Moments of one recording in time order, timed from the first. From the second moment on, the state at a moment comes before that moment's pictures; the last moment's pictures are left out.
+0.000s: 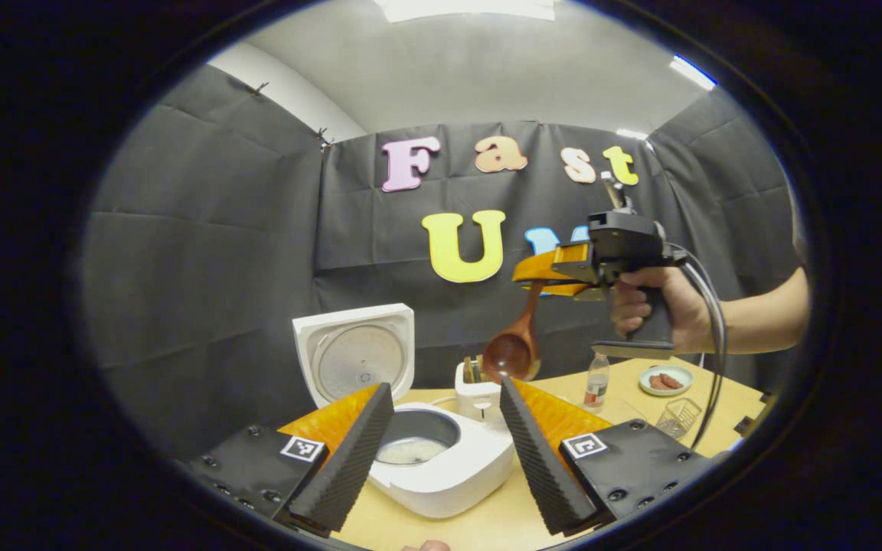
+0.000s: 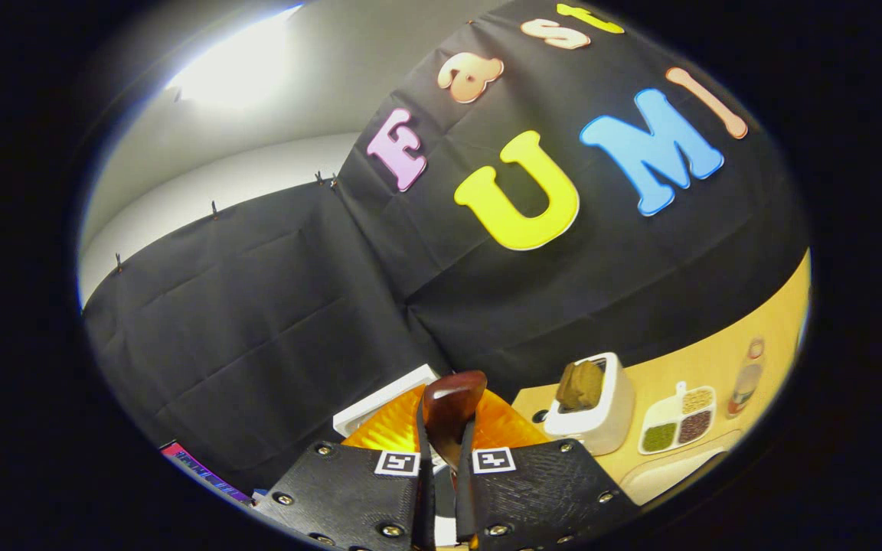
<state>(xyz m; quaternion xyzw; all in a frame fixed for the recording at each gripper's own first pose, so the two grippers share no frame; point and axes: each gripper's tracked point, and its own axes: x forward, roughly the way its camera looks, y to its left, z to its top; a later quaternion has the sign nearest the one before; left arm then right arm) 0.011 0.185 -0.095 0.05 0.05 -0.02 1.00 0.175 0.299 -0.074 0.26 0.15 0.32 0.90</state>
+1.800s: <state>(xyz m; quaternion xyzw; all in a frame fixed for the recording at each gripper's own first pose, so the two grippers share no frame) 0.028 0.031 -0.102 0.07 0.10 -0.03 0.99 0.125 -0.074 -0.231 0.20 0.21 0.03 0.96</state>
